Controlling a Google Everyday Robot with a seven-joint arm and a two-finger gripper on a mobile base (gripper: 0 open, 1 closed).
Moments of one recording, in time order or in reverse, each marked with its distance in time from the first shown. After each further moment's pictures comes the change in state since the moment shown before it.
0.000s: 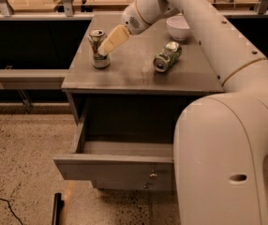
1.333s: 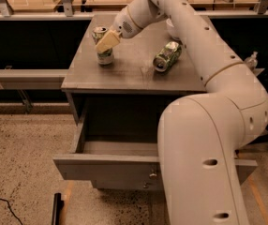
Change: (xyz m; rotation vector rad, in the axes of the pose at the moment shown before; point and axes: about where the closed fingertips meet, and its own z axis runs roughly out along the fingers) arm -0.004 -0.002 0.036 -0.068 -0.013 -0.040
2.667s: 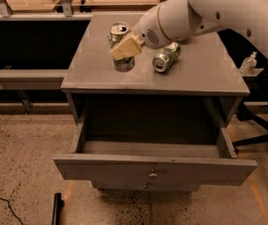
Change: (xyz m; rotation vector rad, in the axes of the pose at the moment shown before) arm 0.010 0.114 -0.126 0.280 -0.065 0.038
